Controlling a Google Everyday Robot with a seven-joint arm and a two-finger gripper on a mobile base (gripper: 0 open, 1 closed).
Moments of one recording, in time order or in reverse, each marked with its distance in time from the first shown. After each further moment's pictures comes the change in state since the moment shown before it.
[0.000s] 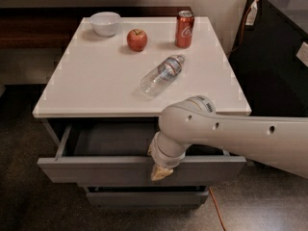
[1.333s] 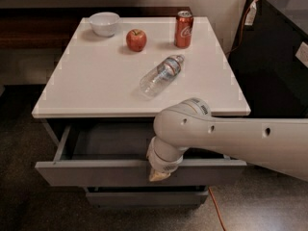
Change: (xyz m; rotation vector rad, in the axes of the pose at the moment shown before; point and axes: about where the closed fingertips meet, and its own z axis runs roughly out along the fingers) arm -0.011 0.016 0.004 -0.040 0.010 -0.026
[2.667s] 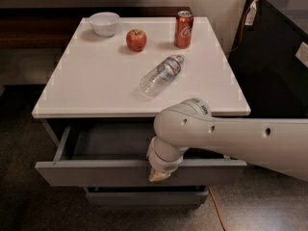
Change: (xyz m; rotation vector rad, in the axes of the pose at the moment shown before) arm 0.001 0.000 0.000 0.000 0.000 0.000
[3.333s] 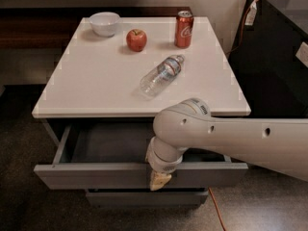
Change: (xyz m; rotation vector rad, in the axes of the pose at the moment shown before) arm 0.000 0.000 0.000 0.000 0.000 0.000
